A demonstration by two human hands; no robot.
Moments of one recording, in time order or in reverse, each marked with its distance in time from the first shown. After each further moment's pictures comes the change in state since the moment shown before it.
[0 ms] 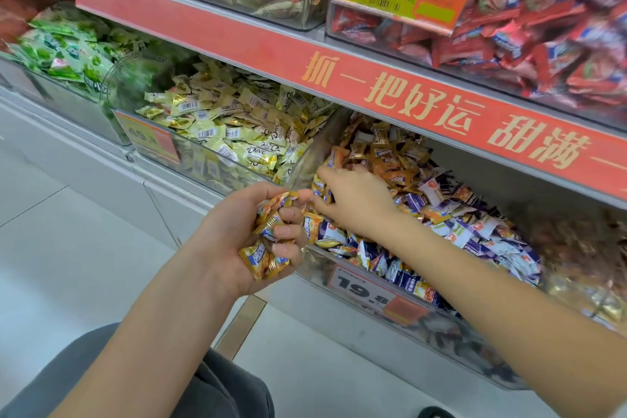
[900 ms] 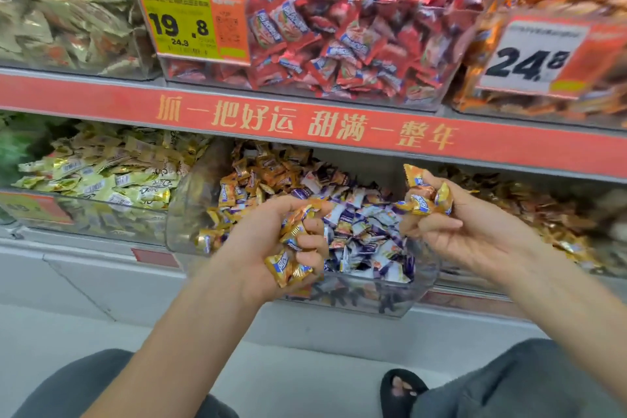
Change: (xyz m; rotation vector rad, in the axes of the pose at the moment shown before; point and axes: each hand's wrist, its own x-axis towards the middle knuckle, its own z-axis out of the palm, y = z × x) left_hand 0.006 -0.083 0.095 0.233 -0.220 -0.211; right_hand -0.219 0.086 -0.116 2.481 0.375 0.803
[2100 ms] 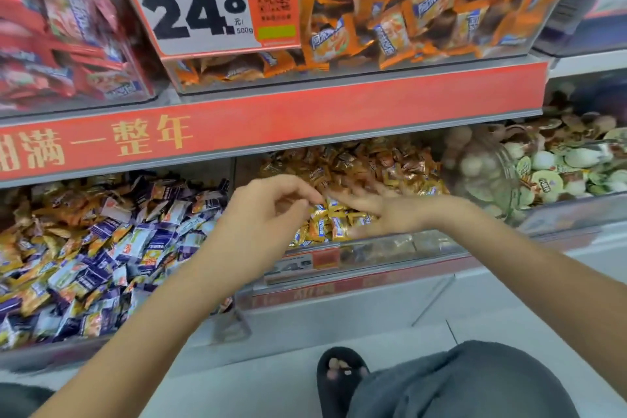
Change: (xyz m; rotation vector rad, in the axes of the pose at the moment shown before) left_hand 0.127 -0.103 0.146 1.581 -0.001 0.758; right_hand 0.015 -0.135 -0.218 -2.170 -0.094 0.152
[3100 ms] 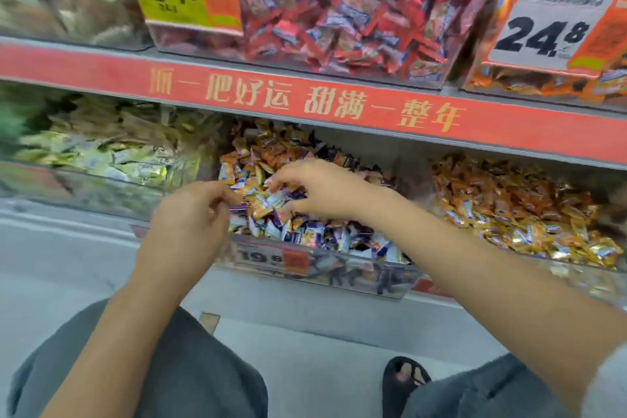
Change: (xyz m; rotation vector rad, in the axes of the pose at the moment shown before) left_hand -0.159 -0.156 -0.166 0.343 0.594 -0.243; right_hand 0.098 -0.322 -0.004 -0.162 0.274 -0.522
